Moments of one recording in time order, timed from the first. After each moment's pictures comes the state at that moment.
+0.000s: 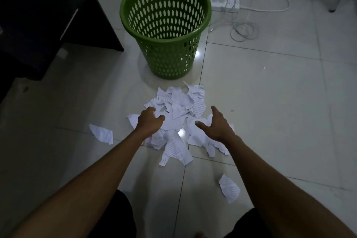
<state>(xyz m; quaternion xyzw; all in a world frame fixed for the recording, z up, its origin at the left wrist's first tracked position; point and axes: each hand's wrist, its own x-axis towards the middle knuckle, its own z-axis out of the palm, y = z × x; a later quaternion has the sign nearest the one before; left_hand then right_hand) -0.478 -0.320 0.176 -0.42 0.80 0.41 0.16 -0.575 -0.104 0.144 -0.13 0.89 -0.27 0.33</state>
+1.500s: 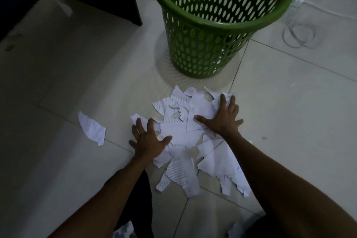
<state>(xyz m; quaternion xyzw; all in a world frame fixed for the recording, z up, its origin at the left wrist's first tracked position) -0.462 -0.344 0.003 -0.50 0.79 0.33 0.16 -0.664 -0.208 0.009 -0.15 0.95 -0.11 0.27</state>
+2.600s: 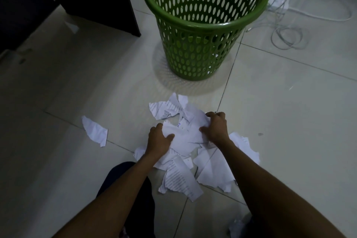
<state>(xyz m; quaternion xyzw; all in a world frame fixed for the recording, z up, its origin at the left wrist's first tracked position) -0.478 -0.321 0.014 -0.47 0.76 0.45 0.06 -0.631 -0.193 0.018 -0.16 0.91 -0.23 0.30</state>
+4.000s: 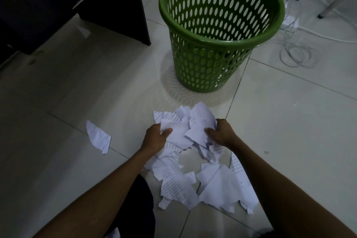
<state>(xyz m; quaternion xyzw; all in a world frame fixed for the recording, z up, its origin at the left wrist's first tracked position) -0.493 -0.367 0.014 -0.46 0.75 0.47 0.02 -0.666 -0.205 0.034 -0.21 0.87 -0.24 0.37</state>
